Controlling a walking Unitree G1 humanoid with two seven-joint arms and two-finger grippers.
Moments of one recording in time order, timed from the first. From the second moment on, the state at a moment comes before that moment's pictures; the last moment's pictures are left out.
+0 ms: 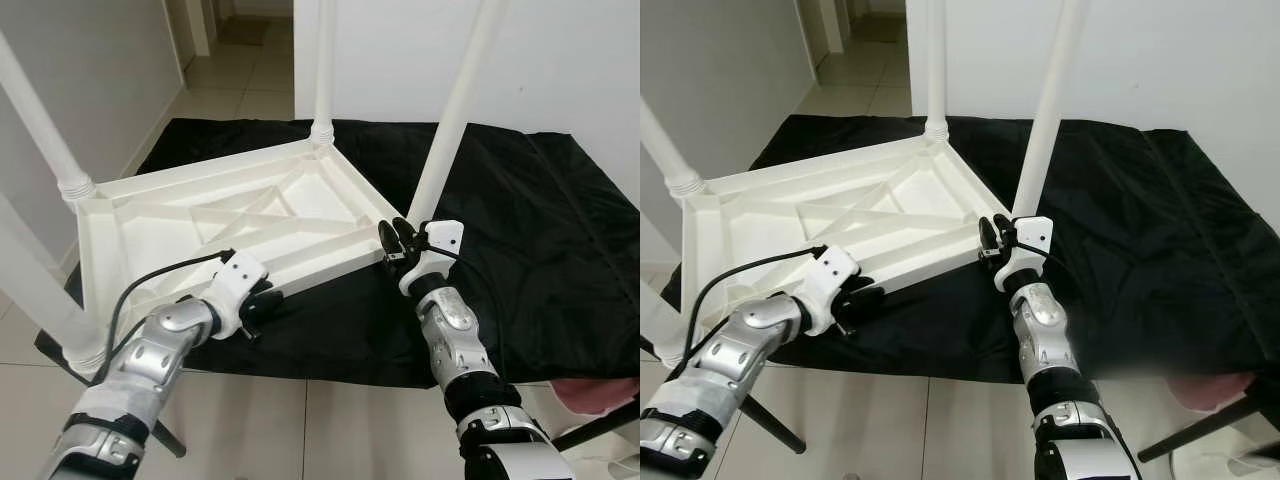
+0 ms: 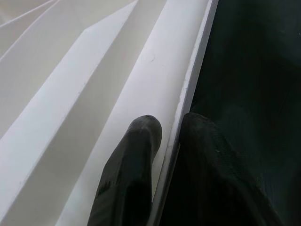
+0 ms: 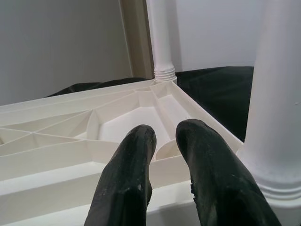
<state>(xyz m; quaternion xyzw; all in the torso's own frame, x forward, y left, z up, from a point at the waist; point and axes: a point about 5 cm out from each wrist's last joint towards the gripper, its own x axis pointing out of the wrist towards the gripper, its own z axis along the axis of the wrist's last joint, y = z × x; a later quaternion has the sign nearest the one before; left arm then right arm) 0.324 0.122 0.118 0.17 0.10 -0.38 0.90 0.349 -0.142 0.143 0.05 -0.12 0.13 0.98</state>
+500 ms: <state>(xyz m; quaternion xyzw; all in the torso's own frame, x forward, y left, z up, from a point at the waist) 0.331 0.080 0.118 0.16 0.08 -0.36 0.91 0.349 -0.143 0.143 0.05 -0.13 0.12 0.98</state>
